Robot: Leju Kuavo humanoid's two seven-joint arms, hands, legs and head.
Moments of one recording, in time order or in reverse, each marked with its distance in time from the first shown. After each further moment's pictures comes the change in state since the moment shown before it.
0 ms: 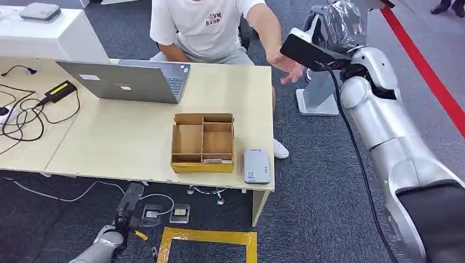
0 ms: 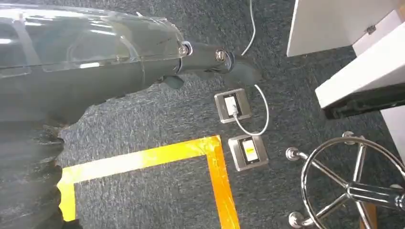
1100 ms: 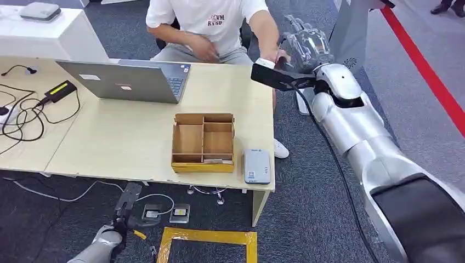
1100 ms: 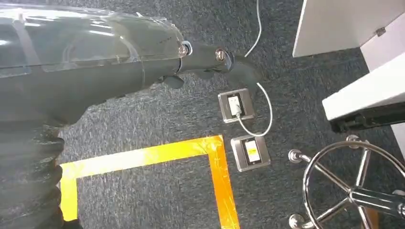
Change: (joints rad) left arm 0.001 0.009 -0.001 -0.004 0.031 0.002 0.011; right arm -0.019 0.101 0.114 0.198 0.146 -0.037 0.098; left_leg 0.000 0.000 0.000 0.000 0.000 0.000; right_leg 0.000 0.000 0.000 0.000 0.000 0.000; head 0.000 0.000
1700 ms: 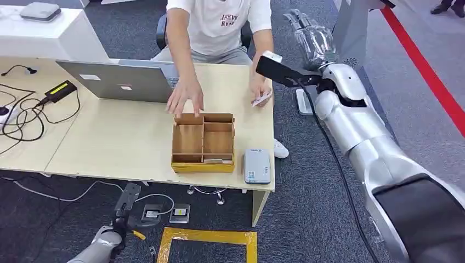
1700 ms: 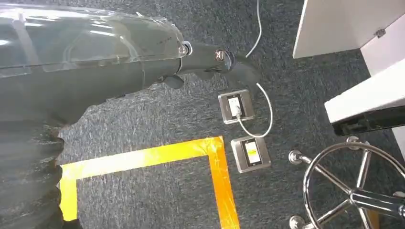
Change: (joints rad) left arm 0.005 0.002 0.000 -0.002 -0.001 0.020 -0.005; right arm 0.001 -0.009 -0.039 0.005 -0.120 -0.049 -0.069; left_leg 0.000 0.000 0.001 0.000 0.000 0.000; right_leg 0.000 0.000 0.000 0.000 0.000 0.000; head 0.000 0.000
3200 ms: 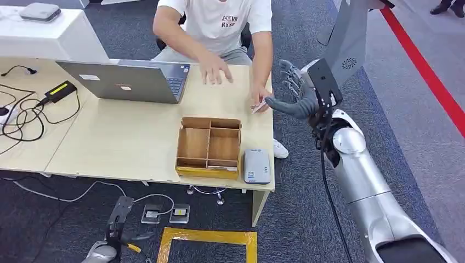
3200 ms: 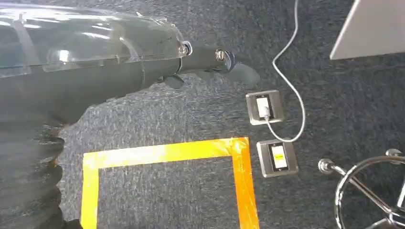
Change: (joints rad) left arm 0.082 0.011 0.004 -0.006 0.087 0.041 -0.006; right arm 0.419 -0.110 -0.124 -0.581 -0.956 0.440 0.201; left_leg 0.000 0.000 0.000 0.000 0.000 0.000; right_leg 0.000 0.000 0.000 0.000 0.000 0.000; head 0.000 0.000
